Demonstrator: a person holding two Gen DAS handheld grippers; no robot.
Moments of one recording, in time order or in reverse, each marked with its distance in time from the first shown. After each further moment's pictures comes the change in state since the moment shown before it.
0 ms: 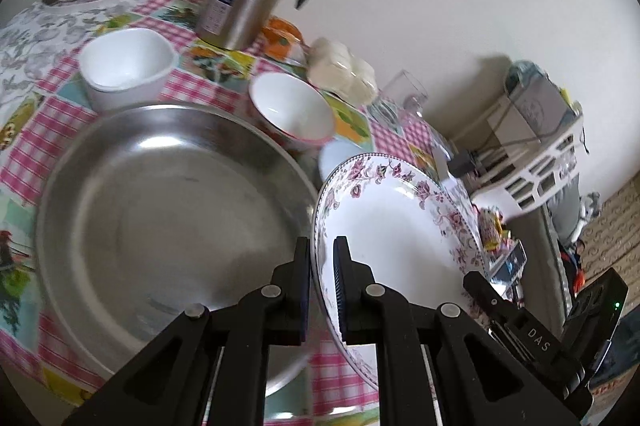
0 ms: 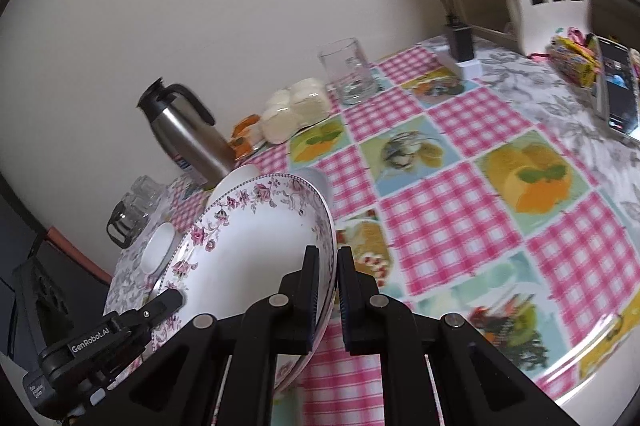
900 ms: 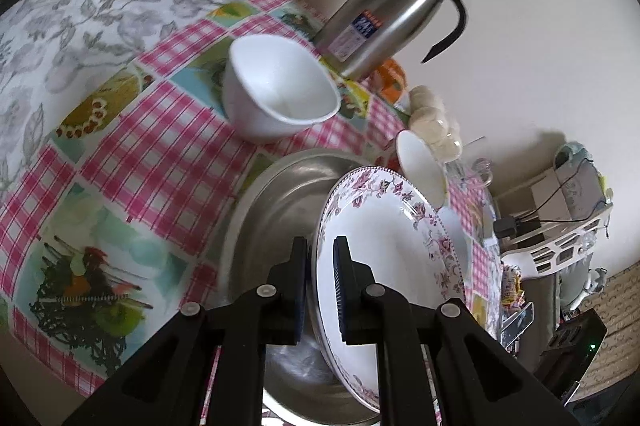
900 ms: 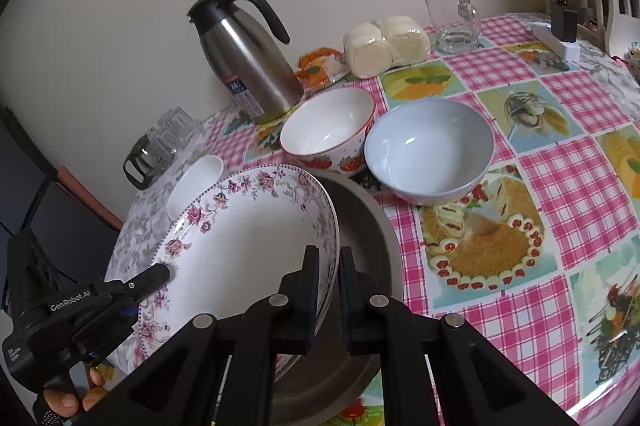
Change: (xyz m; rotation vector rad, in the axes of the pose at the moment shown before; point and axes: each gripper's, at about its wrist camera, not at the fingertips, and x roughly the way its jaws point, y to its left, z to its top) left arm -0.031 0.122 0.034 -0.233 -0.009 0.088; right arm 0.079 0.110 -0.040 -0.132 0.147 0.056
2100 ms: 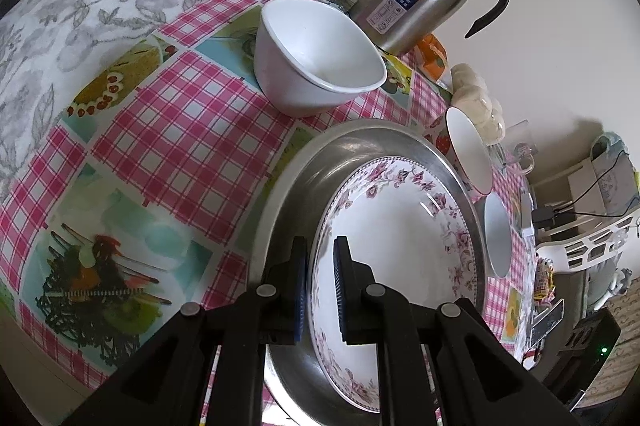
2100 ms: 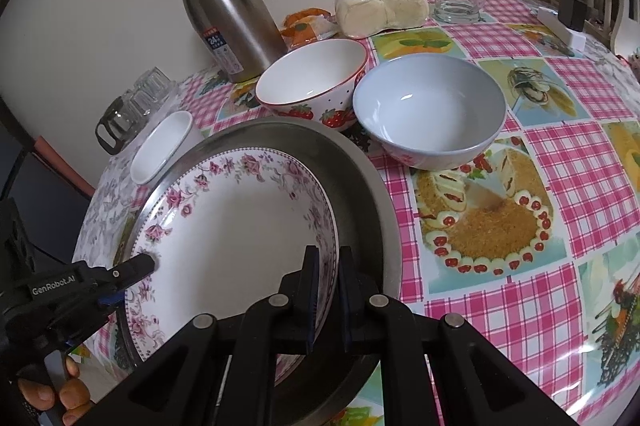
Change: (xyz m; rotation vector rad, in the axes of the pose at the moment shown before) left arm 0.023 0.007 -0.002 -0.007 0.066 0.130; right arm 0.036 -0.006 -0.013 -0.046 0.100 -0.079
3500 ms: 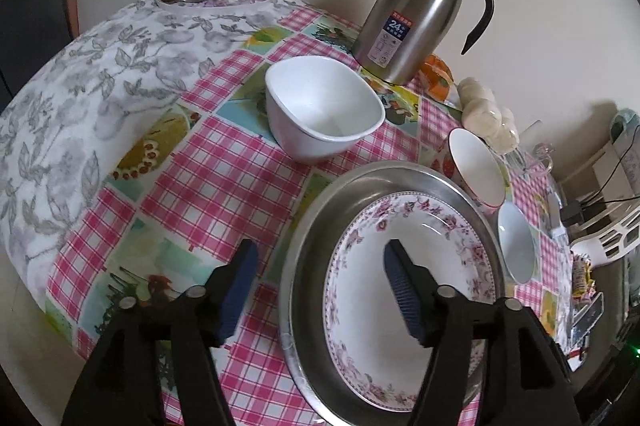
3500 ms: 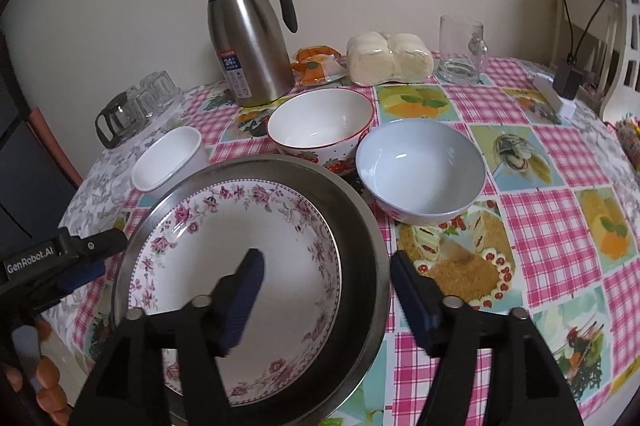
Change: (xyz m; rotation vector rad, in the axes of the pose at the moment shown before) left arm -0.029 -0.019 0.007 0.119 -0.130 0.157; right arm -0.027 0.019 0.008 -0.154 -0.120 -0.094
